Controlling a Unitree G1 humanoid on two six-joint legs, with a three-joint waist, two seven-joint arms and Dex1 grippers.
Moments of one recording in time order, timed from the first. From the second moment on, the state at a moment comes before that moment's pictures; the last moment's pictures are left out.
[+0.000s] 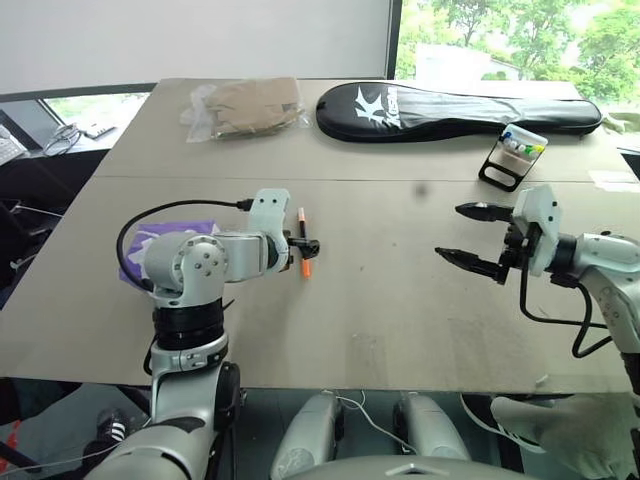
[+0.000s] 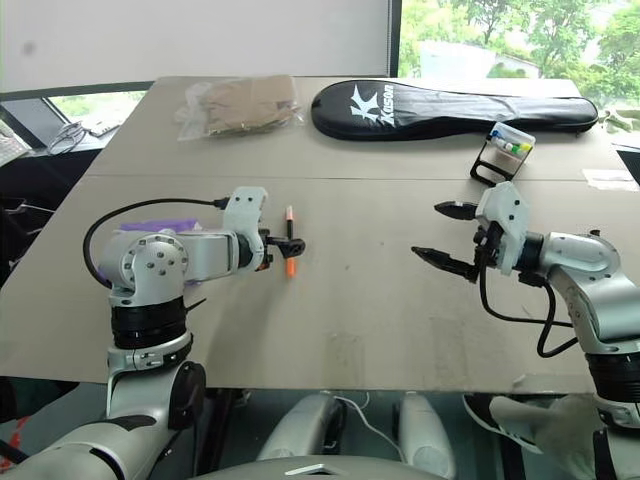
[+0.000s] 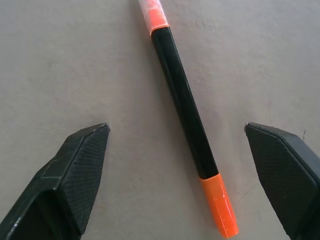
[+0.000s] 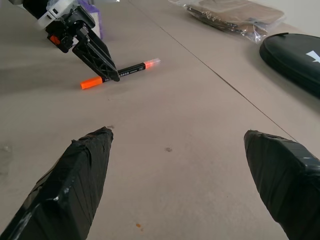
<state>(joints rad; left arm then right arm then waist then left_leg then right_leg) -0.67 0.31 0.18 -0.17 -0.71 1.61 0.24 -0.31 -0.75 -0.05 -0.21 0.46 0.37 0.96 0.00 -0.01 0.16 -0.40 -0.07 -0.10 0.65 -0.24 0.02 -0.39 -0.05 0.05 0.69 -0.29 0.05</state>
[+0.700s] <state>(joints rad) -0.36 0.52 0.04 -0.52 -0.62 1.12 -0.35 -0.40 -0.54 -0.03 -0.25 0.70 0.81 0.81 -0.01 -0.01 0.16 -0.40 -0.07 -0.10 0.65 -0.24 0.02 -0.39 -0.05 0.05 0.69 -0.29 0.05</state>
